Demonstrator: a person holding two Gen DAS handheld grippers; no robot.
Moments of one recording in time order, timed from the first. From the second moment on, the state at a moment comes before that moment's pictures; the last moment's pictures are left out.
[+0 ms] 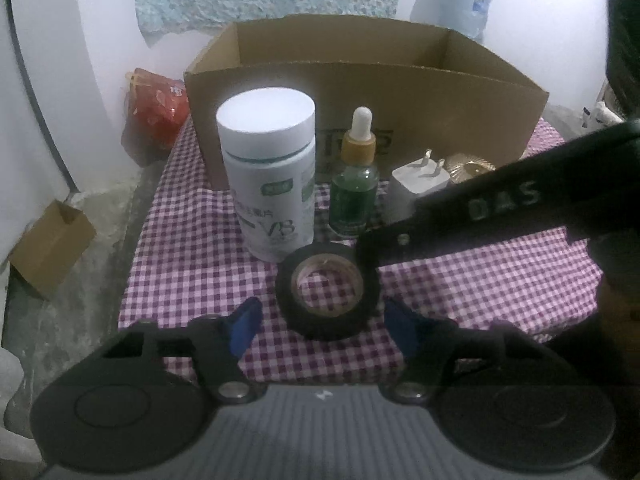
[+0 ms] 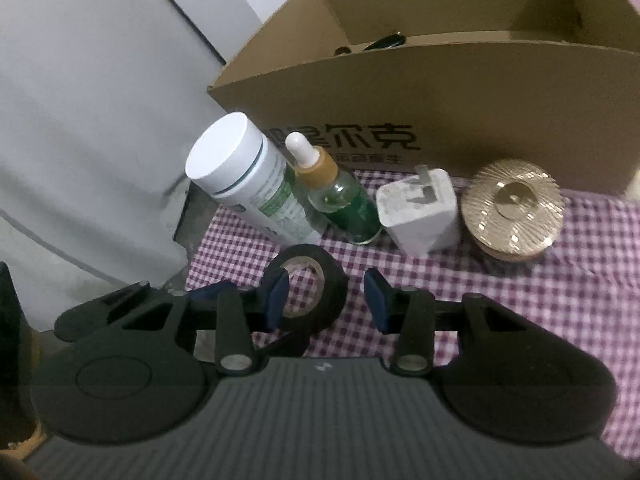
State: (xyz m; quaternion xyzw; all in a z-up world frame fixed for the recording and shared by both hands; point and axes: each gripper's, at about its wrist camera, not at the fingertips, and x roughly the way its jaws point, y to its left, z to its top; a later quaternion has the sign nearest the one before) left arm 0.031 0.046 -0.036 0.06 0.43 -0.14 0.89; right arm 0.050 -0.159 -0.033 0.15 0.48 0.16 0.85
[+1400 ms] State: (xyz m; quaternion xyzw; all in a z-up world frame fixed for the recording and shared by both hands) left arm 0.025 -0.024 -0.058 0.13 0.42 -0.22 0.87; right arm 0.030 -0.192 -0.047 0.12 0.49 0.13 0.86
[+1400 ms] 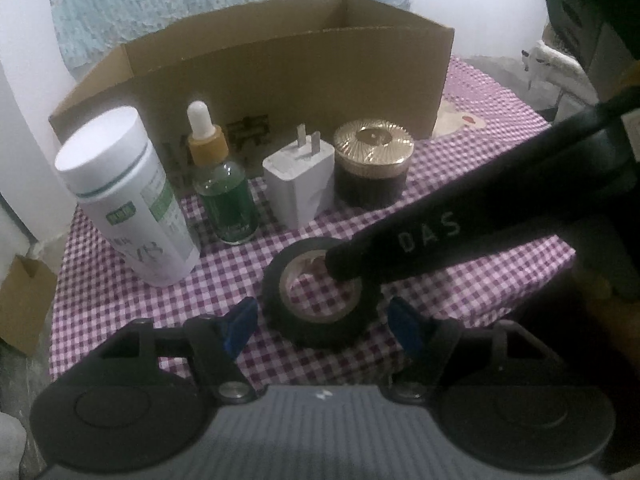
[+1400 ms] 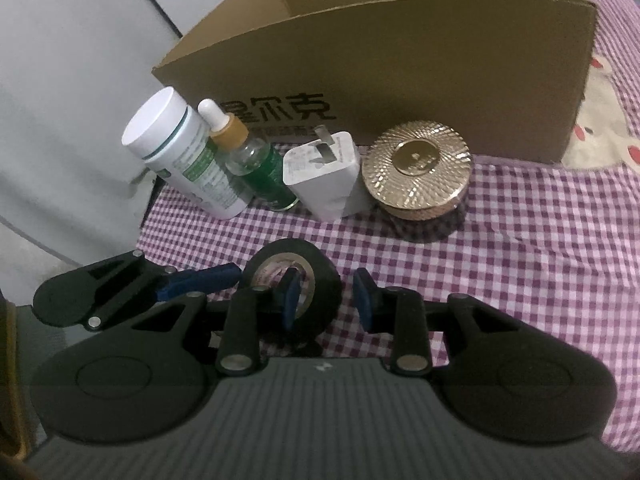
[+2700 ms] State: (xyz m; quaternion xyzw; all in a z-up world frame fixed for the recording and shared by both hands) left arm 0.007 -0.036 0.046 0.15 0.29 -0.23 0.92; right arm 0.004 -0.199 0.051 0.09 0.37 0.14 0.92
